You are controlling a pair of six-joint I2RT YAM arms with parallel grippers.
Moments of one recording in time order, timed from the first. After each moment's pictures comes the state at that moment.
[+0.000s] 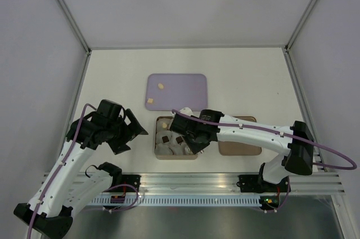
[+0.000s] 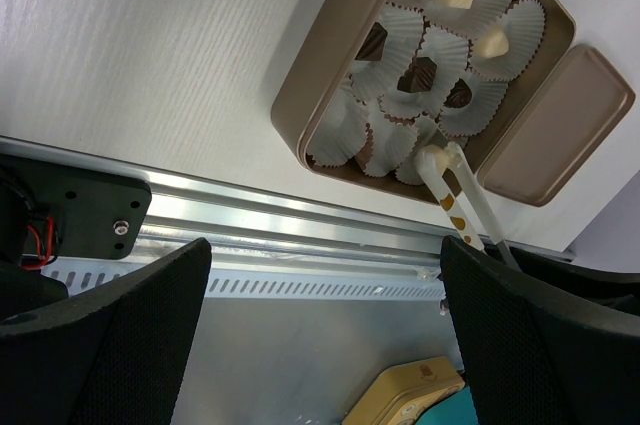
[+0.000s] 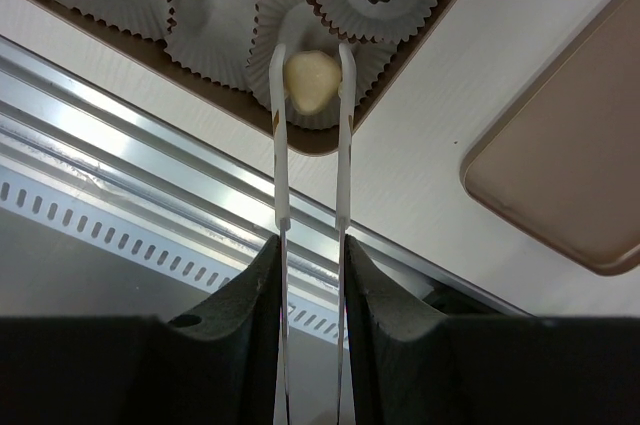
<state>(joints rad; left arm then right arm) -0.42 0.80 0.97 -1.25 0.09 -1.04 1.22 1.56 1.37 -1.13 0.18 0.64</state>
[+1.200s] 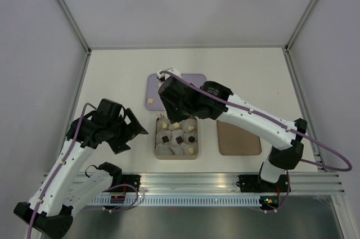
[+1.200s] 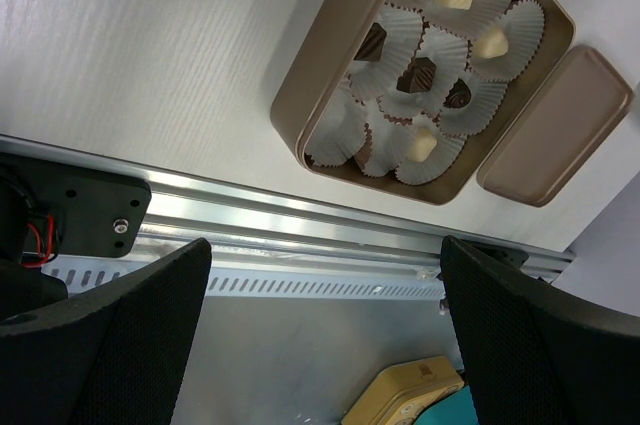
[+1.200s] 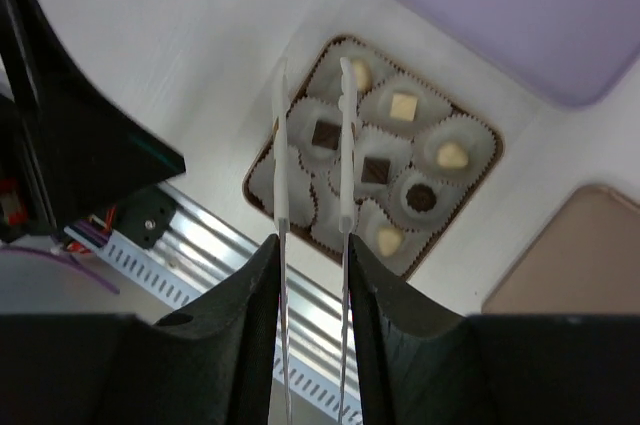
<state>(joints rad) -0.42 0.81 0.98 -1.26 0.09 -1.04 1.18 1.68 1.94 -1.18 0.27 0.58</state>
